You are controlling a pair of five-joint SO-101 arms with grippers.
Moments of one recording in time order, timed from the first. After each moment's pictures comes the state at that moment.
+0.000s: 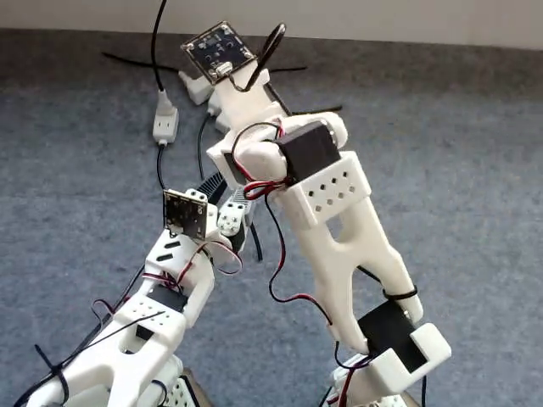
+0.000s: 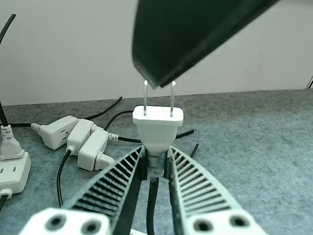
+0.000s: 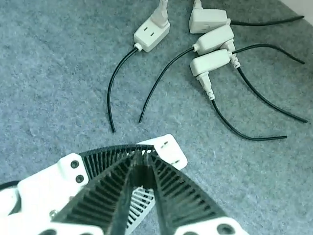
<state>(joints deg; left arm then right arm) 17.5 -42.9 86.5 -31.6 11.9 -37.8 0.4 -29.1 86.7 7.8</state>
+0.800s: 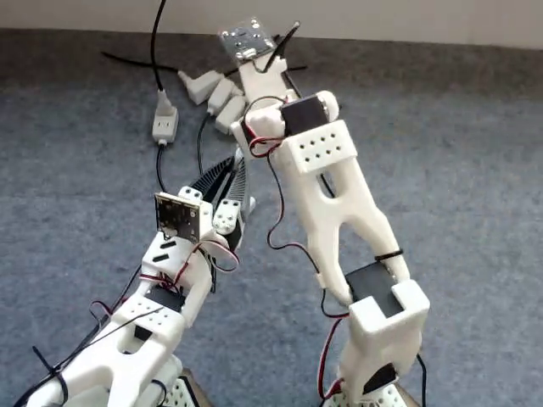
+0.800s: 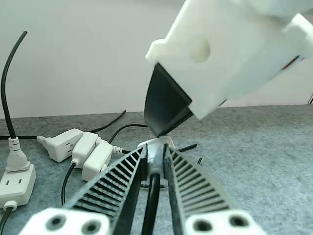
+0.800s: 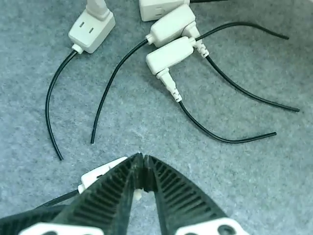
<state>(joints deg) 15.6 -42.9 86.9 -36.1 11.9 -28.9 16.0 -29.0 75.6 9.1</state>
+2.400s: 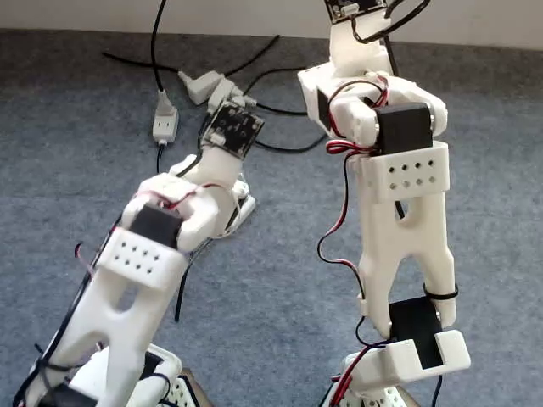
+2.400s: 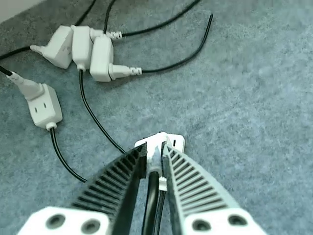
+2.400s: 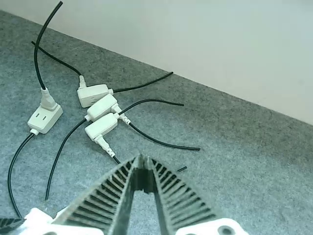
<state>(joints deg) 15.5 -32.4 34.5 53.8 -4.4 -17.1 -1.5 -33.6 75.6 11.1</state>
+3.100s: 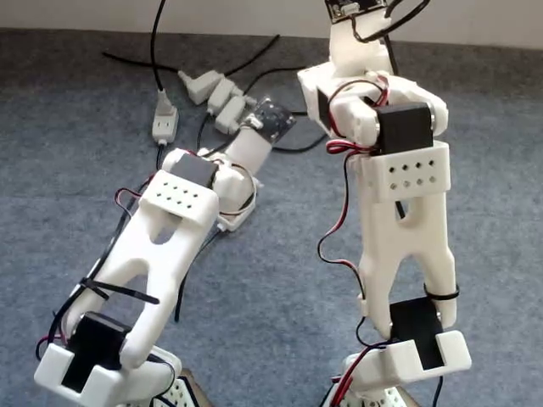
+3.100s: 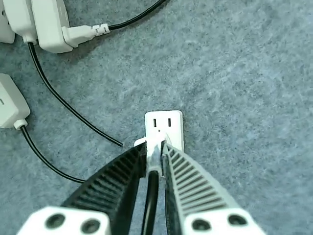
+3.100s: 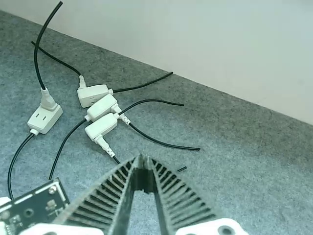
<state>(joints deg) 15.6 -10.1 21.1 60.9 -15.1 -17.1 -1.5 -33.6 75.6 11.1</state>
